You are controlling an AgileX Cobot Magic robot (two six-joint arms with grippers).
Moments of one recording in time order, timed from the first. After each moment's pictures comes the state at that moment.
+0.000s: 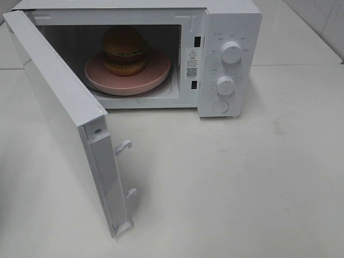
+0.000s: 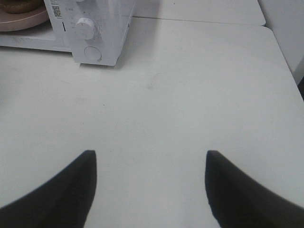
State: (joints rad) left arm 0.07 0.86 -0.25 -0.22 -0.25 0.15; right arm 0.12 0.00 -0.50 -0.05 1.00 0.03
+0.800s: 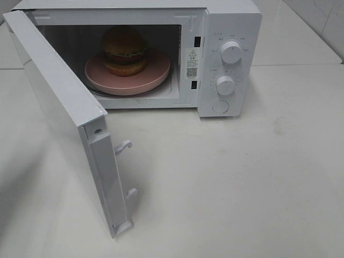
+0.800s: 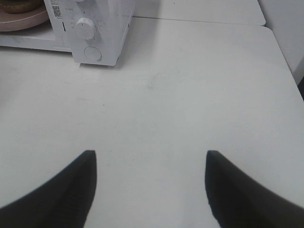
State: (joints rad) left arm 0.05 1.33 -0.25 0.38 -0.84 -0.19; right arm 0.12 0.00 -0.50 -0.05 1.00 0.03
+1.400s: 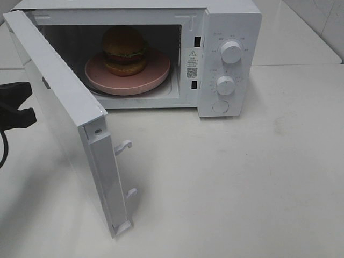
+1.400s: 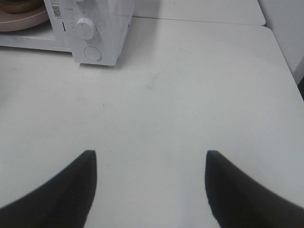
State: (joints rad) left arm -0.16 1.52 -0.30 0.27 -0.94 -0.19; right arm 0.12 0.00 -0.50 -0.05 1.00 0.03
